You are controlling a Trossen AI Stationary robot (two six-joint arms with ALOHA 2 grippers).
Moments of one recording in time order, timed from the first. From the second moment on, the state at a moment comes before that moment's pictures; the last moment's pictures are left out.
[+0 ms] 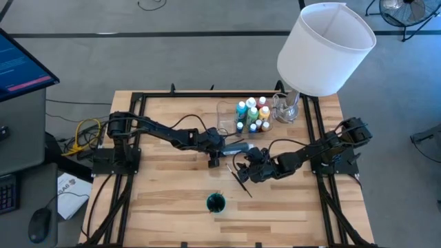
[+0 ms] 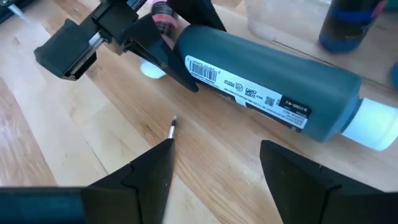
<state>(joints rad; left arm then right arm) 0.09 1.88 0.93 0.15 -0.08 0.07 0.33 1.66 0.76 -0.02 0.63 1.01</state>
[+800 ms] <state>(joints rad) 0.05 1.48 0.73 0.26 -0.08 0.02 0.68 1.44 0.76 0.08 1.39 0.84</state>
